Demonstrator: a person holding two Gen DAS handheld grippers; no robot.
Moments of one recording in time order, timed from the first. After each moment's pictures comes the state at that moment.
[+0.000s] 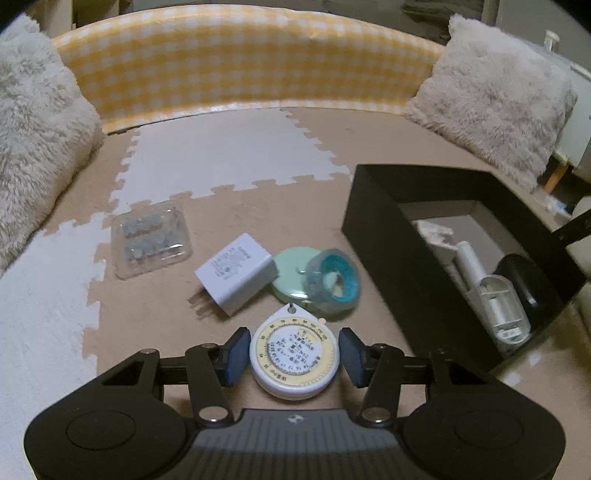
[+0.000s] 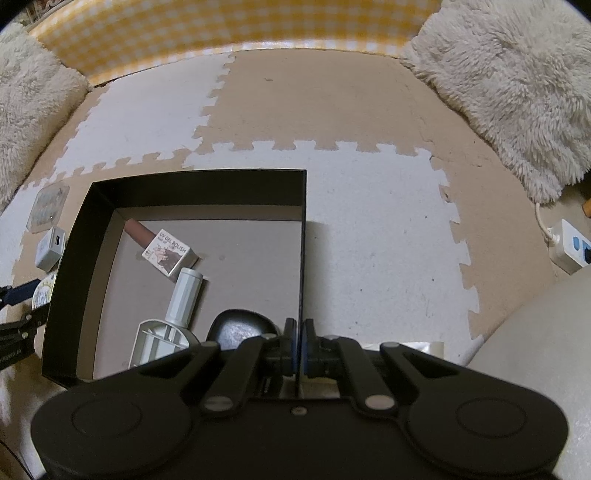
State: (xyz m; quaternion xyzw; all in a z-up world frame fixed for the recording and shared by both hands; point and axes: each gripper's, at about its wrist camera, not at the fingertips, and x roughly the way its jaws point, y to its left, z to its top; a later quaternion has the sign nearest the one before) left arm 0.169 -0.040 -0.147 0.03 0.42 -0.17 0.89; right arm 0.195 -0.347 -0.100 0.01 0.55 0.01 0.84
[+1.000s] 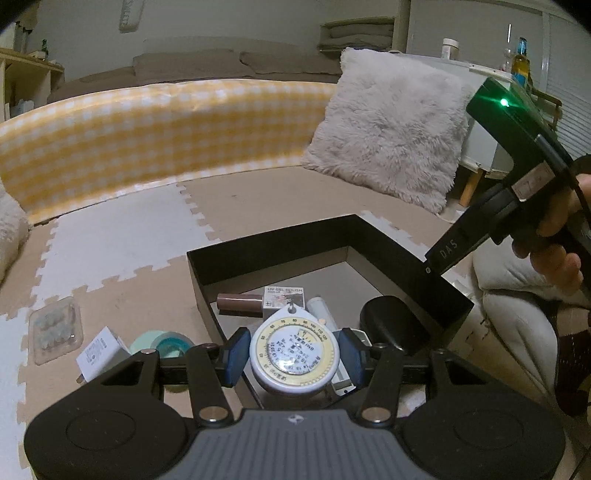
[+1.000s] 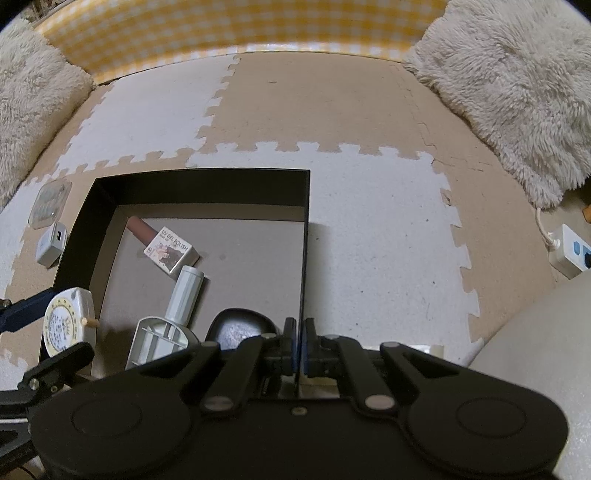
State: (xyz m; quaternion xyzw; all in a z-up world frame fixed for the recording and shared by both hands) left arm 0.128 -0.128 -0.111 0.06 0.32 -0.27 0.90; right arm 0.192 -0.345 -0.102 0.00 0.54 0.01 0.84
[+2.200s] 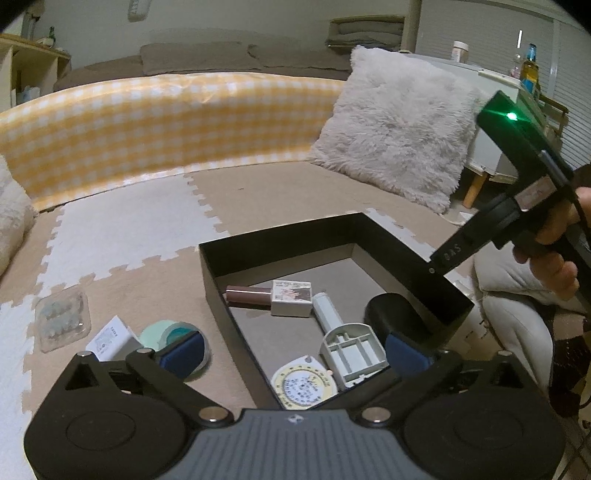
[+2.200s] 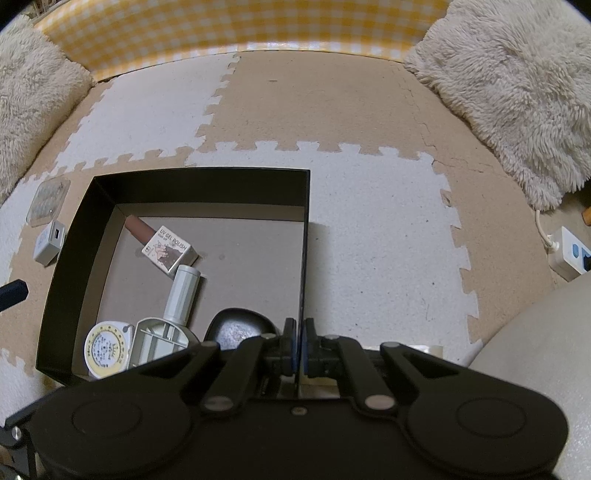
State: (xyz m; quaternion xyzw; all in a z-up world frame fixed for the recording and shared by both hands) left arm 0.131 -0.116 -0.105 0.05 0.34 -0.26 0.90; right arm 0.193 -0.345 -0.102 0.00 0.54 0.01 0.84
